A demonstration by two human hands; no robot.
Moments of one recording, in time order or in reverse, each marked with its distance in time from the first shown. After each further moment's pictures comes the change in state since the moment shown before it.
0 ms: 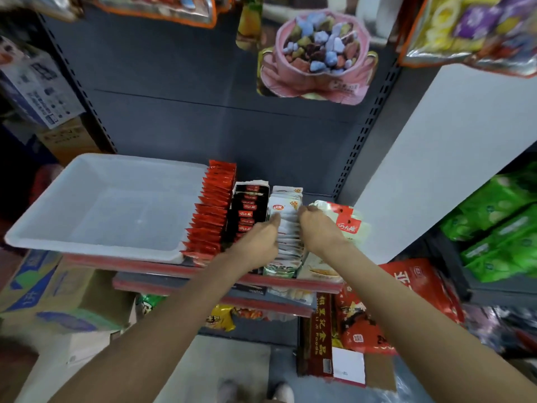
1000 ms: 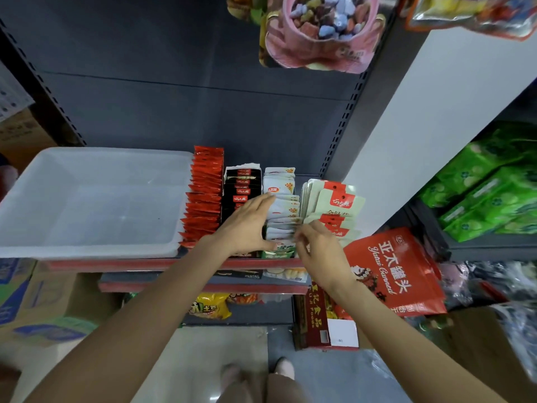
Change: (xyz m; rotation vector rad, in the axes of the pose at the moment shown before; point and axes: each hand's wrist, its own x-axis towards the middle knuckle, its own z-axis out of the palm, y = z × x) left_hand 0.010 -0.047 0.000 0.235 0.049 0.287; right_hand -0.077 -0.011 0.051 0.366 0.337 -0.025
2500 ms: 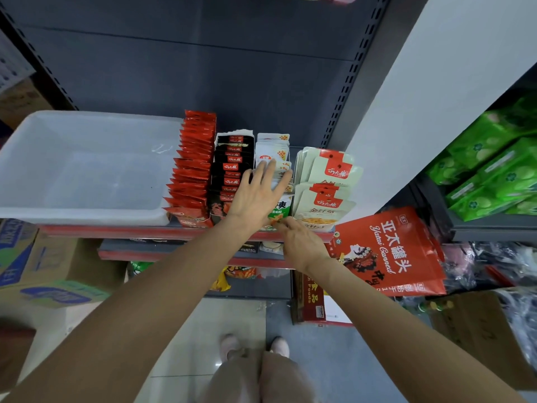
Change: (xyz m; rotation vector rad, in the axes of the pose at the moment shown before) left_hand 0.020 0.028 0.053 0.745 0.236 -0.068; right_hand -0.008 0.035 0.052 -0.258 -0.430 -0.063
